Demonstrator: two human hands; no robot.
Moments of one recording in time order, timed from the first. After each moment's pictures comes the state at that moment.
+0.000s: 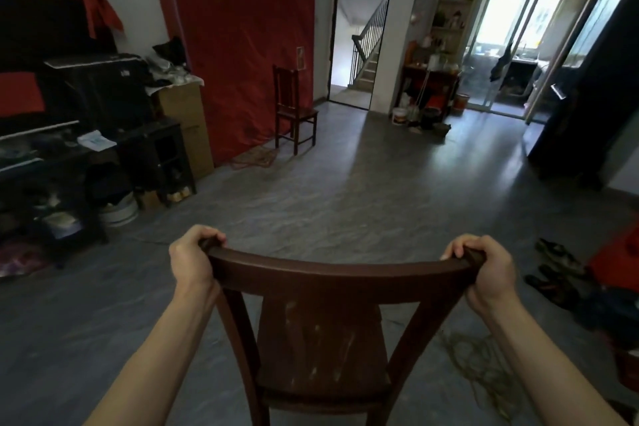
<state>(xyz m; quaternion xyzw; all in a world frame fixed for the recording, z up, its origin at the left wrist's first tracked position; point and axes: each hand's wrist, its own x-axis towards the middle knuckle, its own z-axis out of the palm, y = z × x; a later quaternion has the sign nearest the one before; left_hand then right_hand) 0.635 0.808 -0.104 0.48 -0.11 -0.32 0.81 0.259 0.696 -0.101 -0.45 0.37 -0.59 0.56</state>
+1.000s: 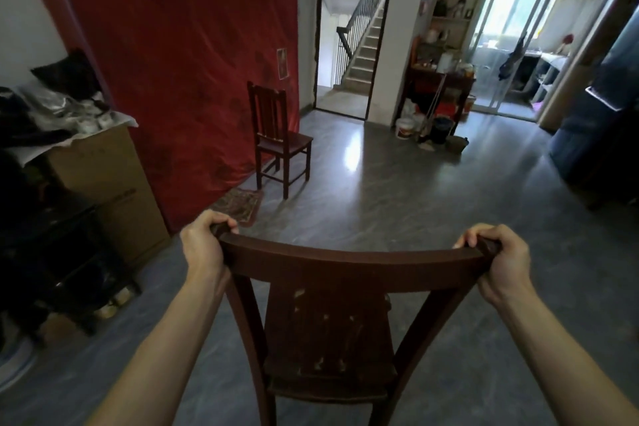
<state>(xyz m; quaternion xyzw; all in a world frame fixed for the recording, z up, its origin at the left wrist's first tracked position) 1.041 -0.072 -0.087 0.46 -0.14 -0.39 0.78 0.661 -0.135 -0.086 -0.40 0.39 -0.62 0.55</state>
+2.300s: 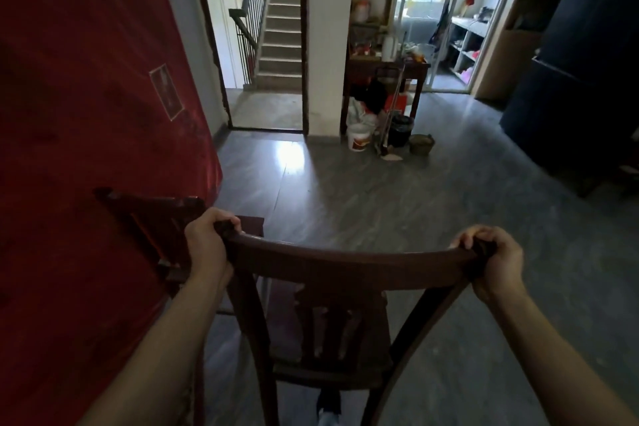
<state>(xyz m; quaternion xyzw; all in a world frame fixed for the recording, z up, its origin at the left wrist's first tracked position) 1.281 -1.200 -0.133 0.44 -0.26 -0.53 0.68 0.907 -1.108 -0.143 -0.30 0.44 -0.71 0.46</state>
